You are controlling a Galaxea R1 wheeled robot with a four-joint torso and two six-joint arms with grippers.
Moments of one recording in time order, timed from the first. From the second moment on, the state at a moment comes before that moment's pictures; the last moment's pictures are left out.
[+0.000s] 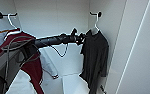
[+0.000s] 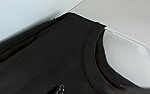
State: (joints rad) left arm -0.17 2.83 -1.84 0.15 0.25 -1.31; right arm -1.58 3.08 -2.72 0.07 0.04 0.05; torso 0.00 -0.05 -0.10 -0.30
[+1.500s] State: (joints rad) left arm -0.28 3.01 -2.06 0.22 0.15 -1.37; right arm -1.58 3.10 -2.72 0.07 0.05 0.06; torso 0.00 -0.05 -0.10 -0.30
